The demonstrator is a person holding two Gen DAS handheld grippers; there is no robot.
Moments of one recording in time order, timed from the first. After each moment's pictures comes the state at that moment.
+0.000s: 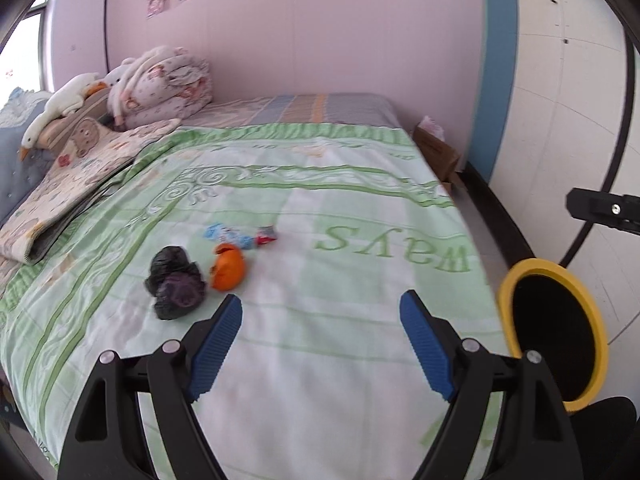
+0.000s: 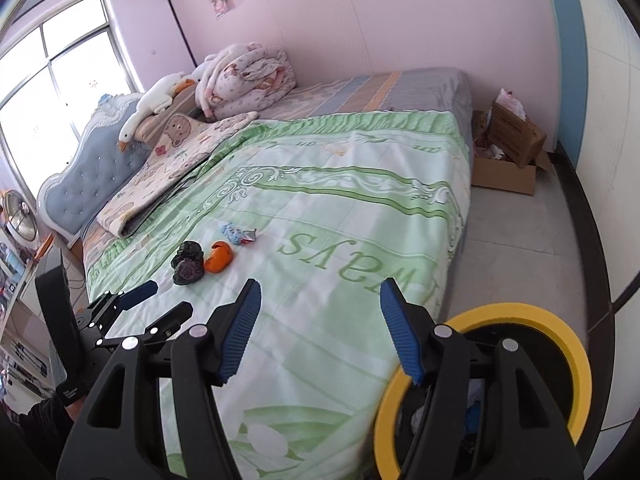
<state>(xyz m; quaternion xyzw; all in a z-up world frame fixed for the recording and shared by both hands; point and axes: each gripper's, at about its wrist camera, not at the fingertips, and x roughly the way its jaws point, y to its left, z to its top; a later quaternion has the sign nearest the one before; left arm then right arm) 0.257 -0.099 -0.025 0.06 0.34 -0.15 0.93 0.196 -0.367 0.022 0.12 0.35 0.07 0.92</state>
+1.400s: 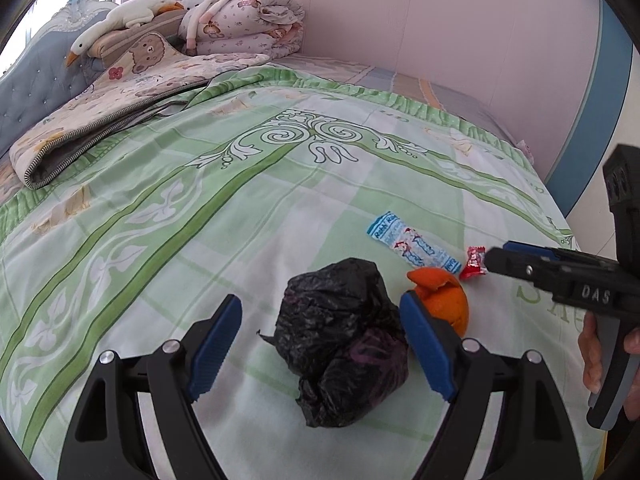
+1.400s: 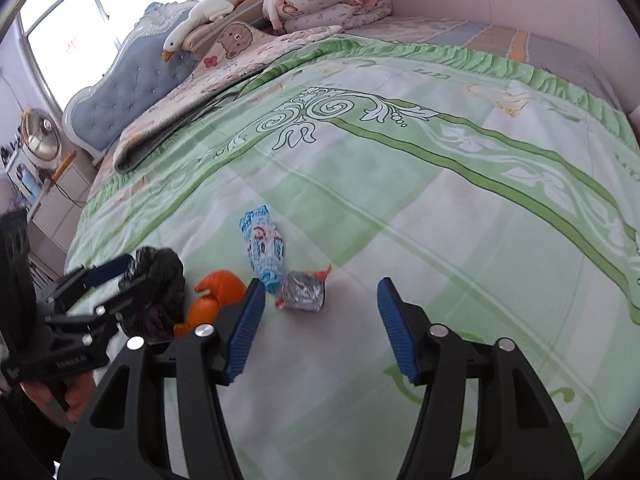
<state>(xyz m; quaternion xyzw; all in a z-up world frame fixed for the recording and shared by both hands) 0.413 0.033 -0.103 -0.04 0.39 -0.05 0.92 0.477 -0.201 -0.119 0.06 0.45 0.22 0.87</state>
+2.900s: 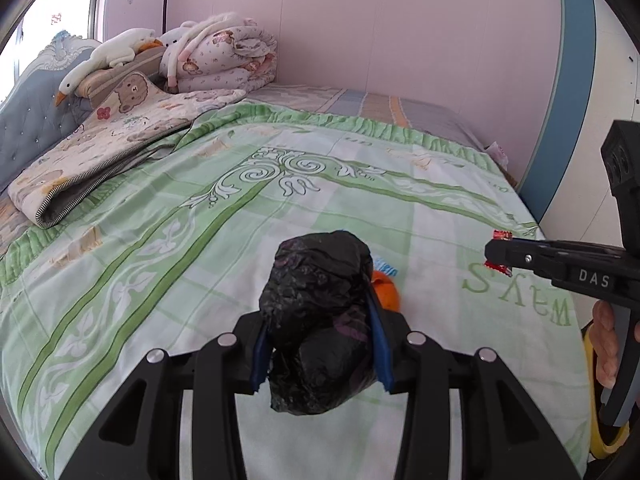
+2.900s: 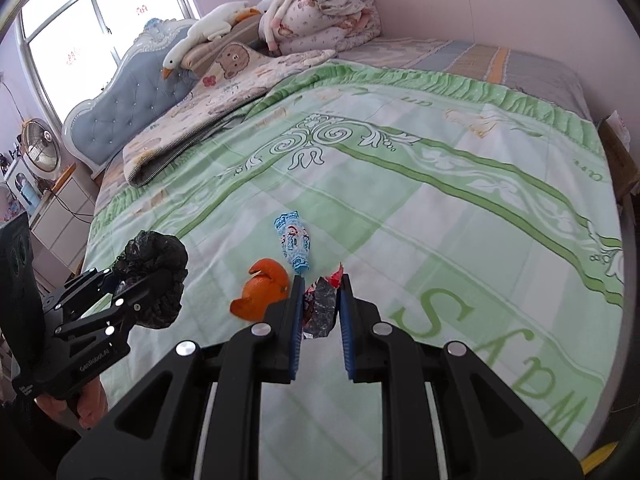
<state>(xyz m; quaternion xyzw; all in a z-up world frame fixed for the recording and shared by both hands) 0.359 0.014 -0.049 -0.01 0.35 -0.09 0.93 0.406 -0.213 -0.056 0.05 0.41 0.19 0.89</state>
